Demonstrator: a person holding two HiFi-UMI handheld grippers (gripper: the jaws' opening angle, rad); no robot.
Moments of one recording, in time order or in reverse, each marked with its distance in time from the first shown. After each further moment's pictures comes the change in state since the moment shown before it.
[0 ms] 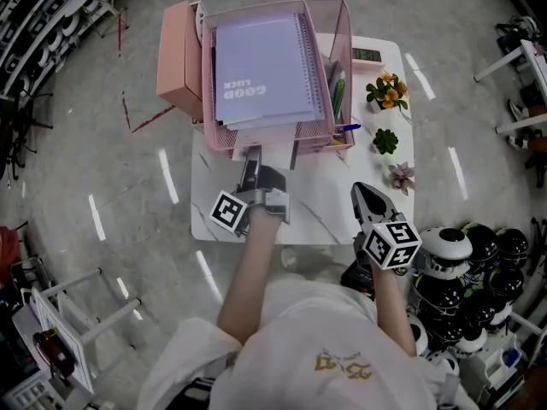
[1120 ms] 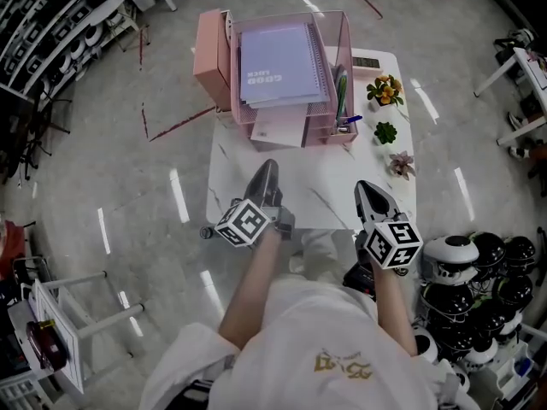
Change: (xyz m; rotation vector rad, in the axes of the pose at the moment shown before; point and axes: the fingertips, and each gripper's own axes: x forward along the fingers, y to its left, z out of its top) left arm -0.097 -0.049 -0.029 0.696 0.244 0.024; right arm -0.068 0.056 0.003 -0.053 -0.149 0.019
